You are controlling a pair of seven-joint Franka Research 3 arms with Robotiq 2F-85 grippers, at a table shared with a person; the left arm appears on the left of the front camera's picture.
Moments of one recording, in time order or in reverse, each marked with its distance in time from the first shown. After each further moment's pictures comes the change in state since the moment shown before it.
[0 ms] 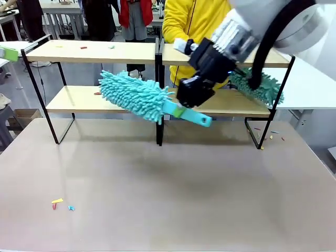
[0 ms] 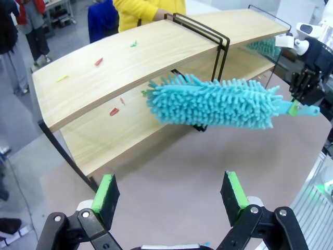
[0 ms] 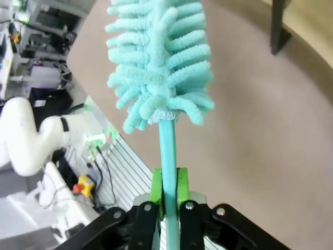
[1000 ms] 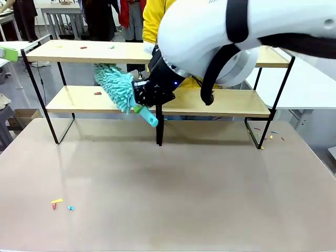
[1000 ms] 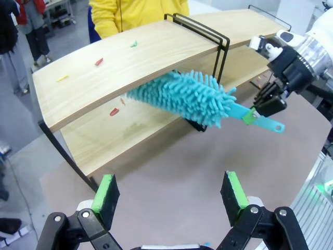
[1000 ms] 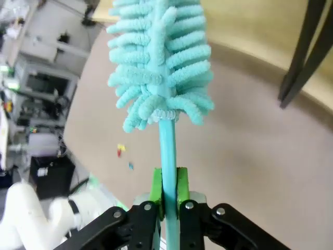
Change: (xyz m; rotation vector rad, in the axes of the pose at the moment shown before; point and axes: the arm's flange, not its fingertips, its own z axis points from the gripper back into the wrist) left arm 0.000 0.000 0.000 0.000 0.000 0.000; right arm 0.055 0.027 -0.068 -0.074 -0.249 -0.175
